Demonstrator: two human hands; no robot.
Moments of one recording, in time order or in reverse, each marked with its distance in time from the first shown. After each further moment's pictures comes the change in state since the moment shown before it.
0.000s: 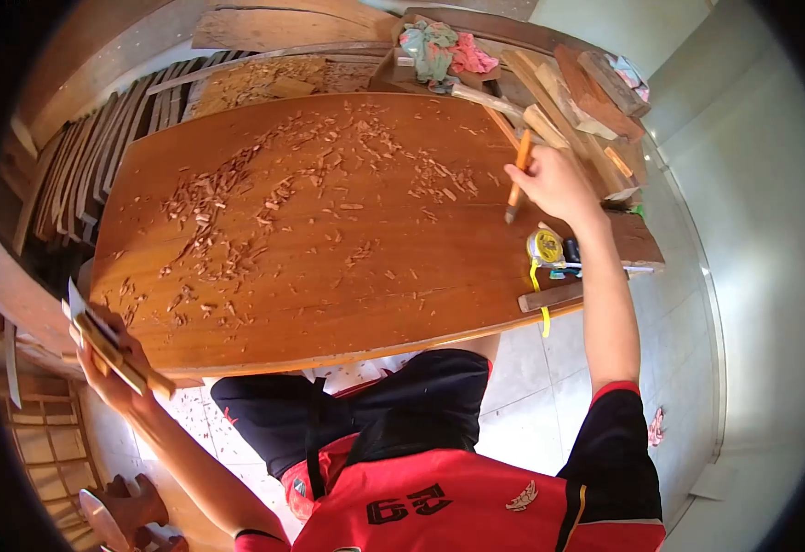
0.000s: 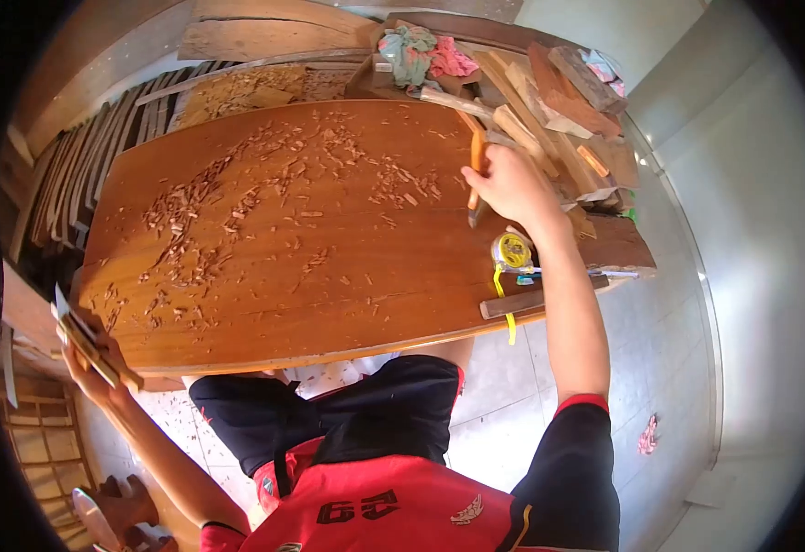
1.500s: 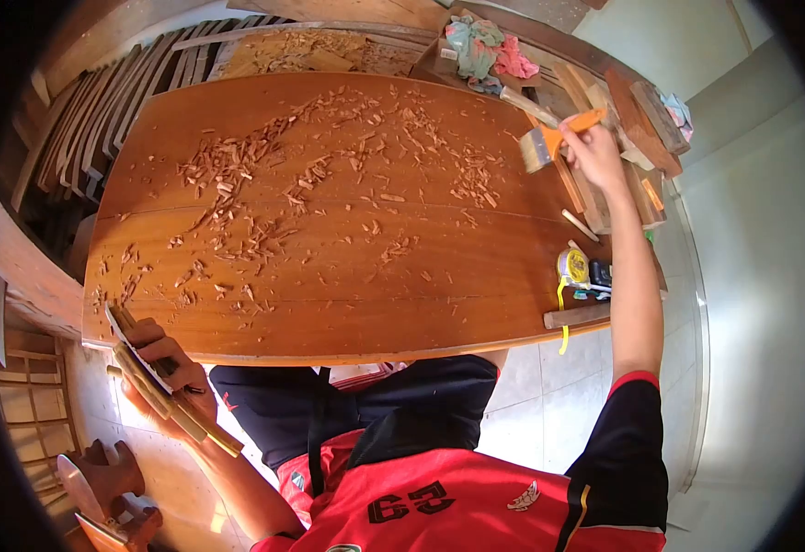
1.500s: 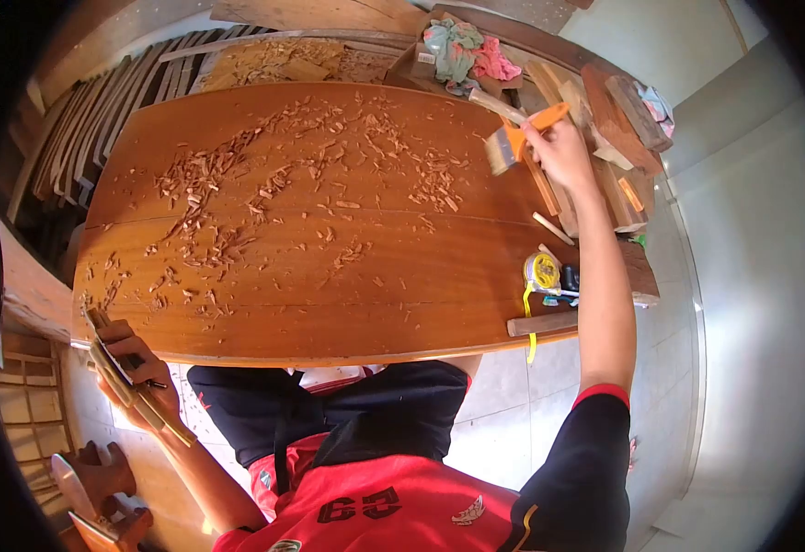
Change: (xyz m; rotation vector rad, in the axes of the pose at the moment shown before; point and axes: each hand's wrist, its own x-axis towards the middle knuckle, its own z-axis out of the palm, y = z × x) left_hand -0.061 -0.083 0.069 -0.741 -0.039 -0.045; right_hand 0.094 0.050 0.009 0.411 0.065 -0.043
